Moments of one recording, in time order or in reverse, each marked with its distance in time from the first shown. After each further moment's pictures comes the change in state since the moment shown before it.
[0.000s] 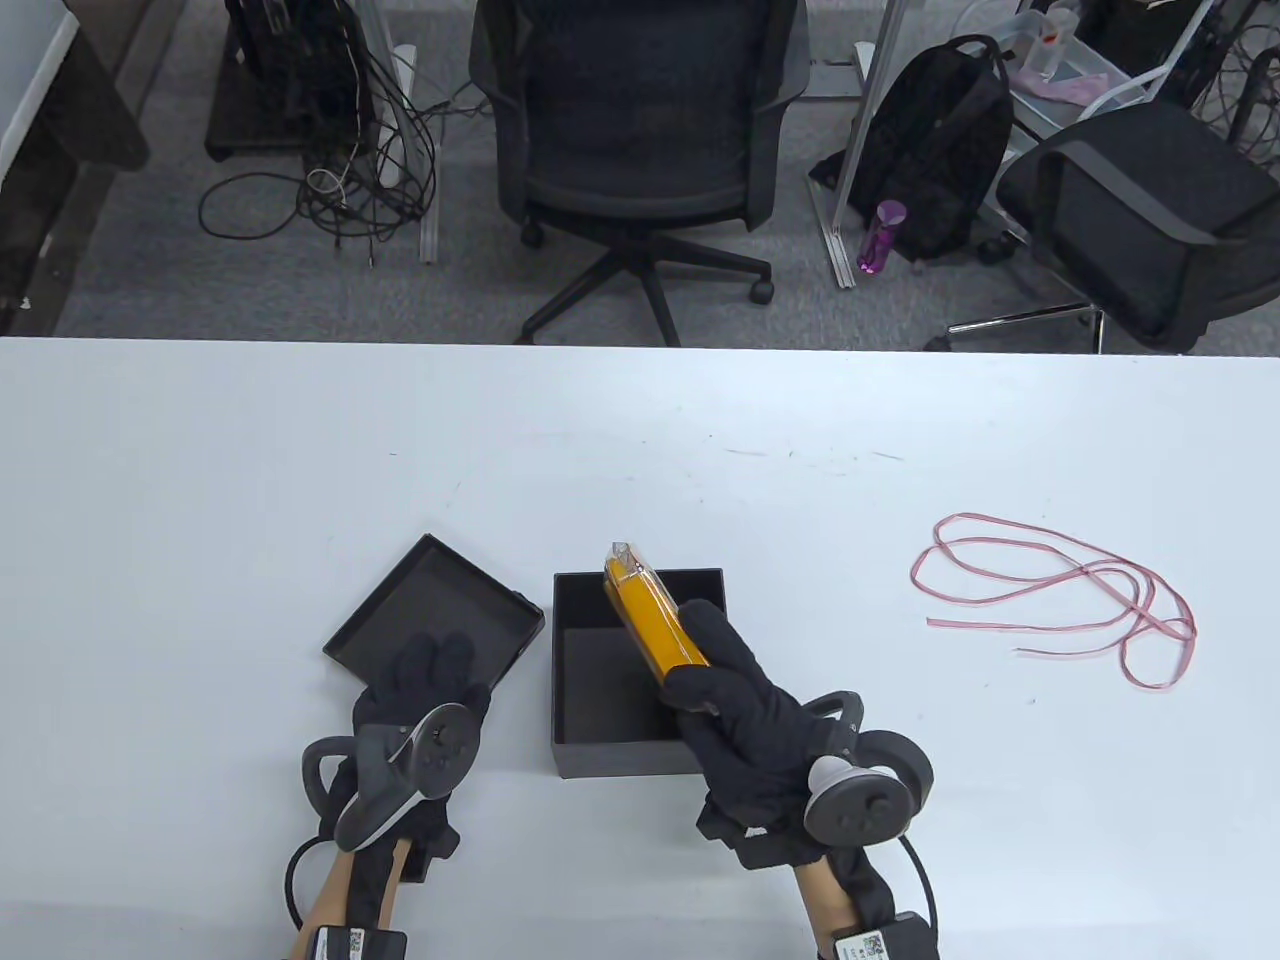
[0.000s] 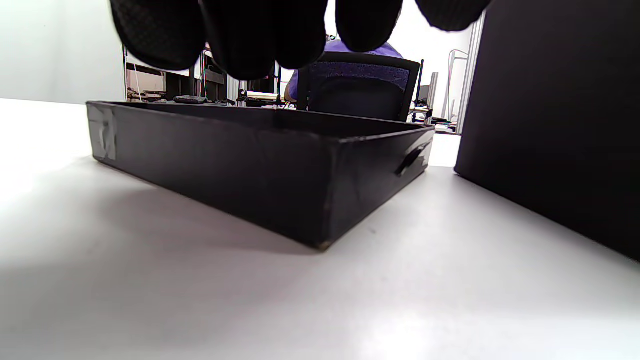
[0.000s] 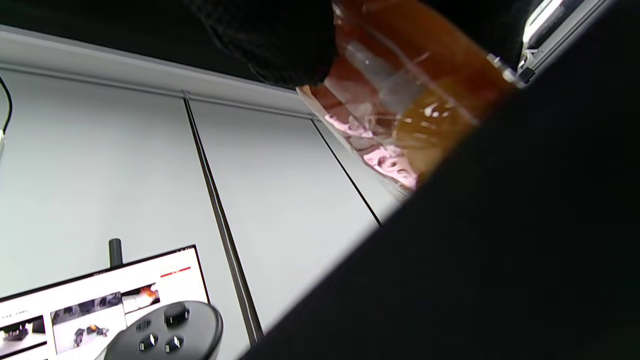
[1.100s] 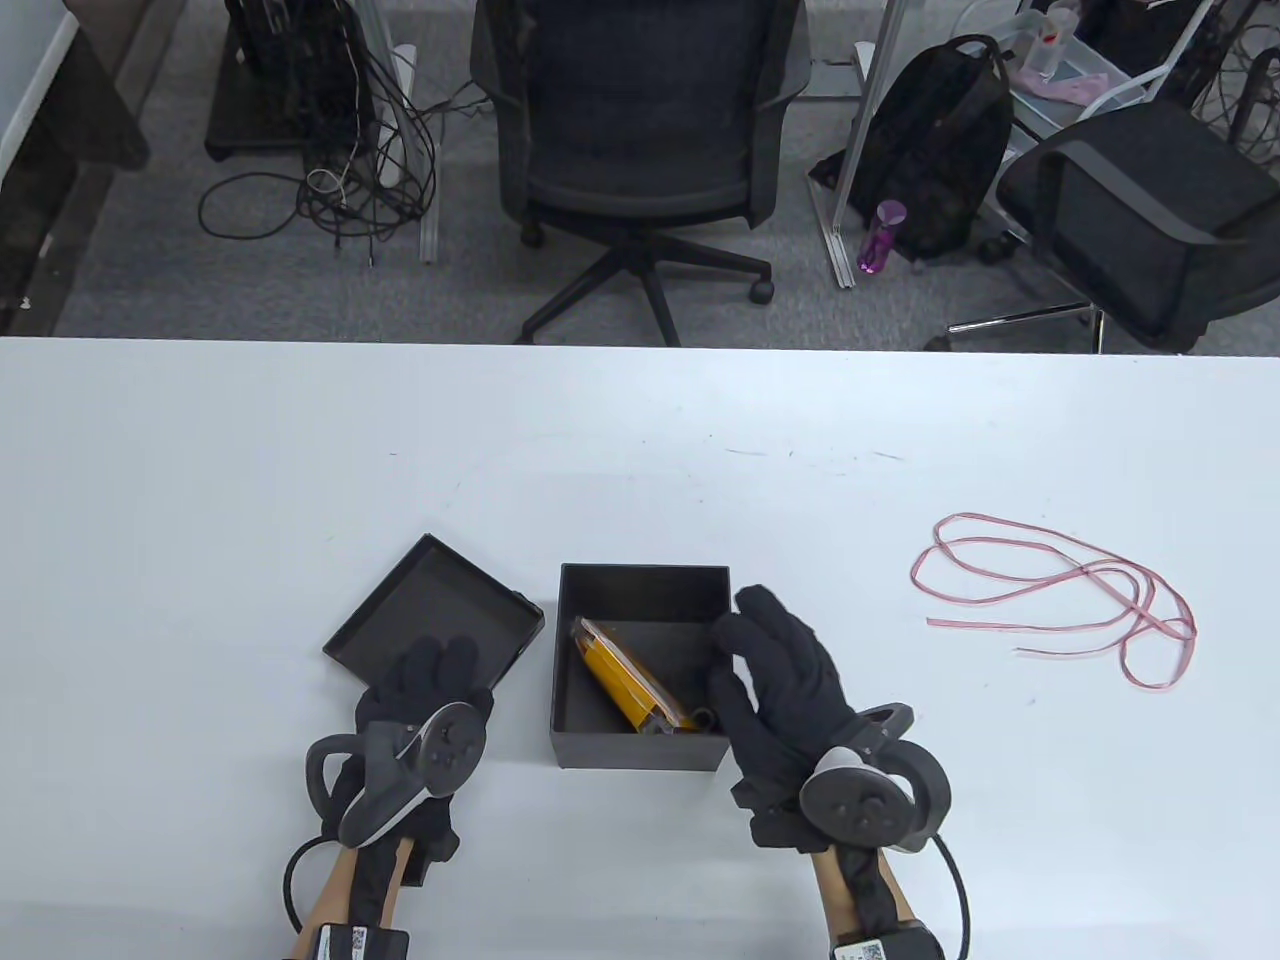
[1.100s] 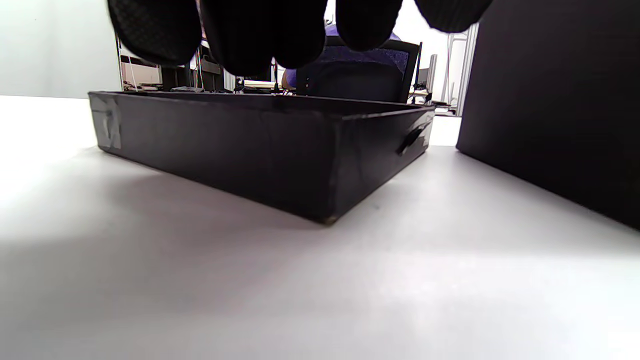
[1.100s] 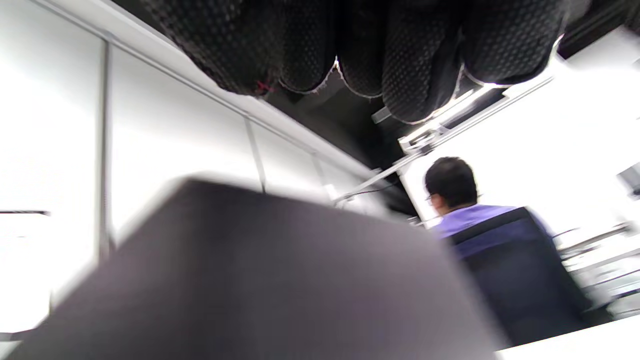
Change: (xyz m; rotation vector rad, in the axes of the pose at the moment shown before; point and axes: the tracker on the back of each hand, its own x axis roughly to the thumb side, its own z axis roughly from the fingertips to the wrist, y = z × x) left_hand 0.004 -0.002 -0.001 -0.051 -0.003 -0.043; right_hand -0.013 -0.032 0.005 -0.108 0.225 0.422
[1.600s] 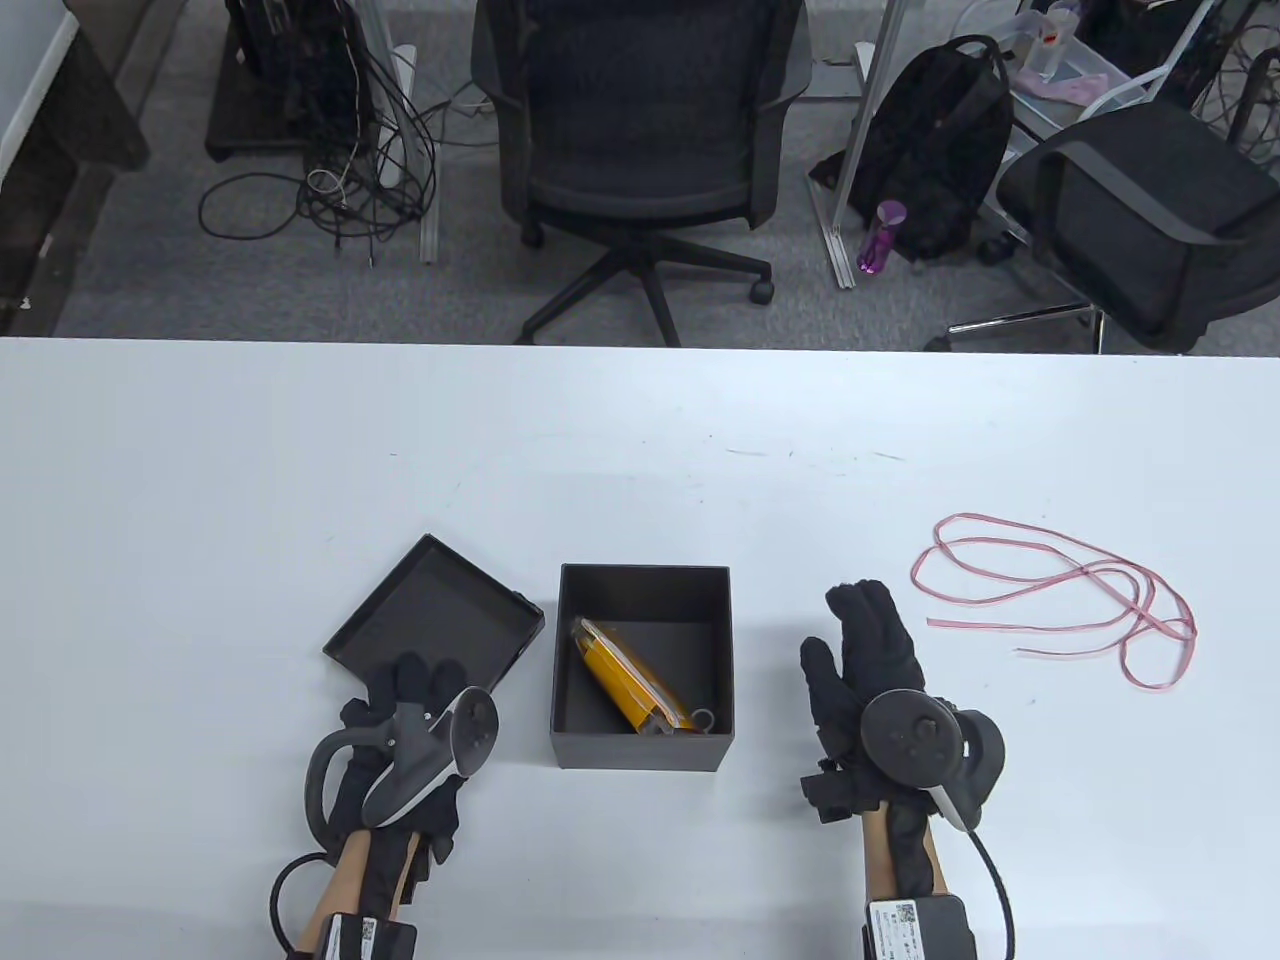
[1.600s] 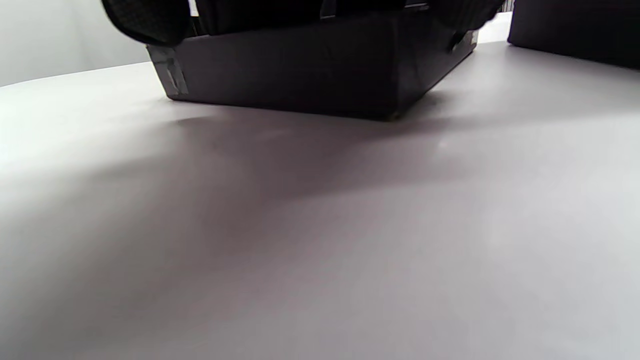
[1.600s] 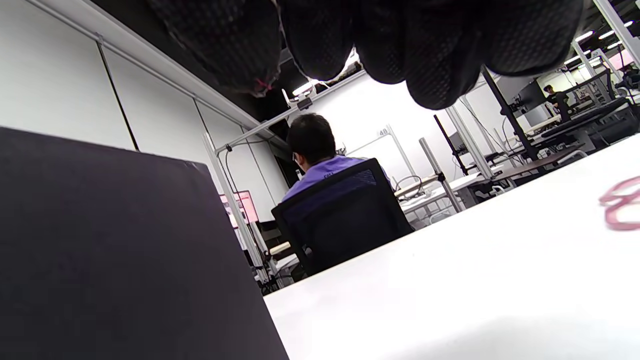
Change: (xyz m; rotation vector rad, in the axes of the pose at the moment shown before) left_hand 0.004 -0.017 -0.009 -0.231 0.086 -0.170; right_hand -0.070 0.008 0.014 0.155 0.333 0.078
